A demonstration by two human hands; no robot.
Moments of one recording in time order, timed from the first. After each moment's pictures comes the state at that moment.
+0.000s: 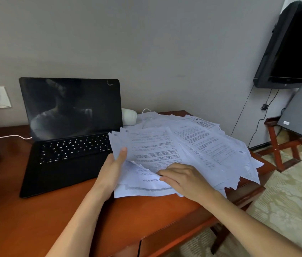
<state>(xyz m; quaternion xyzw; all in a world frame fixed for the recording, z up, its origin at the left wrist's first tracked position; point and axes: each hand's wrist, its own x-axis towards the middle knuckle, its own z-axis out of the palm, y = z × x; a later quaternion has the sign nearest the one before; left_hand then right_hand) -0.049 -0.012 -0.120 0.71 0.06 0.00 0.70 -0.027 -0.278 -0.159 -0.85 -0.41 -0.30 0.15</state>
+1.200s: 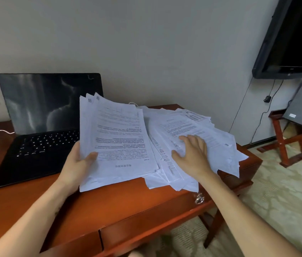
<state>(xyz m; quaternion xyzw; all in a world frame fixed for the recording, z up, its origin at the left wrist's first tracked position) -0.049 -0.017 -0.134 0.73 0.05 0.12 0.67 -0.009 -0.362 -0.135 -0.96 -0.02 -0.18 0.23</state>
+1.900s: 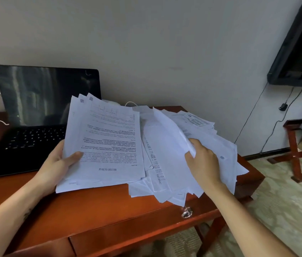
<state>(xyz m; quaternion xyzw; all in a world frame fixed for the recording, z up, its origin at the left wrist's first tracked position) -0.050 -0.022 -0.131 0.71 0.06 0.11 0.70 0.002 -0.416 -0.122 -0.94 -0.05 -0.26 0.24</state>
